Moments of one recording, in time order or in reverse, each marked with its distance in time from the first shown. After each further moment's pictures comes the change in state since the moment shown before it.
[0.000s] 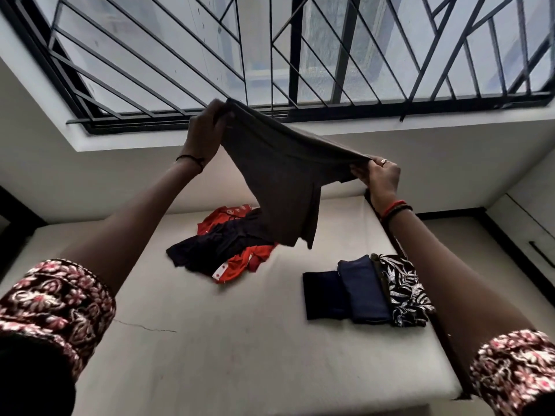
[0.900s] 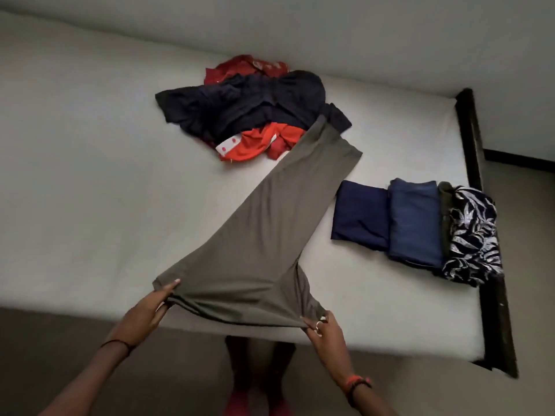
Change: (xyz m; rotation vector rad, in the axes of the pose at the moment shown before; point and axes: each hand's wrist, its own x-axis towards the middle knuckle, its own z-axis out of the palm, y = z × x) left_hand -0.661 -0.234 0.076 0.101 -0.734 -0.848; right_hand -0.285 0.472 -0.193 -1.173 -0.702 0.429
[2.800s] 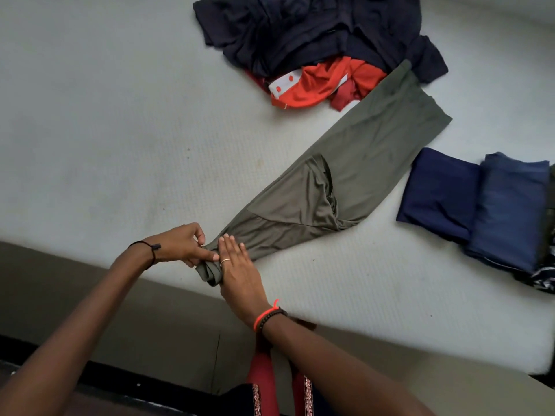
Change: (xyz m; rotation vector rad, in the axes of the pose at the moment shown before) left_hand 0.081 0.028 -0.067 -0.368 -0.502 -0.501; right_hand 0.051 -0.180 0.189 -0.367 -0.105 -0.714
